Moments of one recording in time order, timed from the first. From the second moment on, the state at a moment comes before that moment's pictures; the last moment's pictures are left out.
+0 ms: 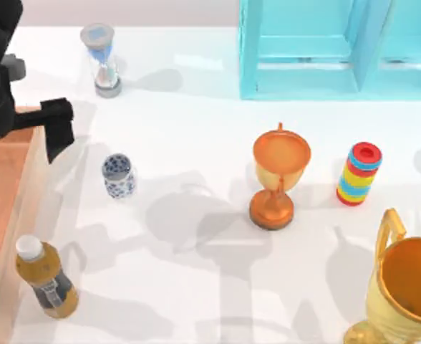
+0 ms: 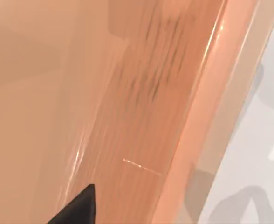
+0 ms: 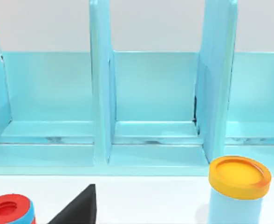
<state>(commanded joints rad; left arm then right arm) -0.15 1.75 1.36 -1.08 -0.10 -0.40 0.00 0.00 0.00 0.00 0.00 0.00</state>
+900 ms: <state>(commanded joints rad) -0.41 2.14 1.96 -1.39 0.00 -0.39 0.00 0.00 0.00 0.00 0.00 0.00</state>
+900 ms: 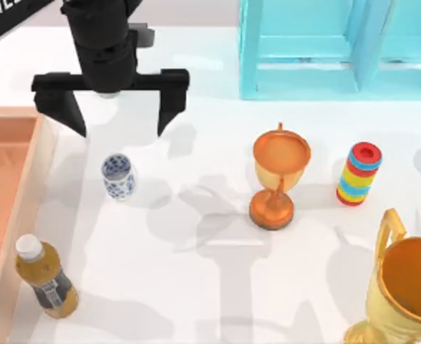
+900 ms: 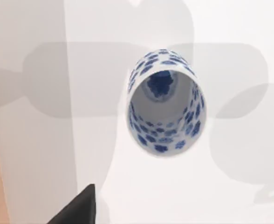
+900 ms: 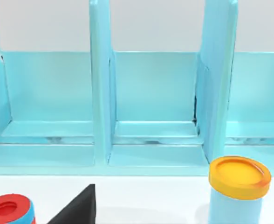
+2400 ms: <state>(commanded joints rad) -0.41 2.20 1.65 -1.02 0.00 -0.38 0.00 0.00 0.00 0.00 0.00 0.00</state>
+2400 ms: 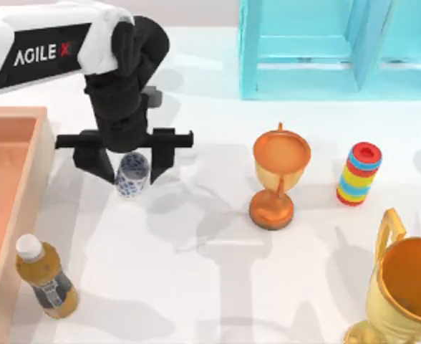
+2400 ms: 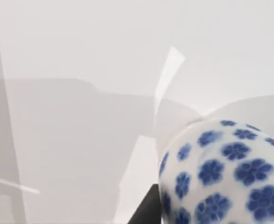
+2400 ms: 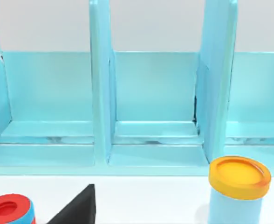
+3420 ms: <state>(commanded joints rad) -0.39 2.17 1.66 -1.03 0.02 -0.35 0.00 0.00 0.00 0.00 0.00 0.00</state>
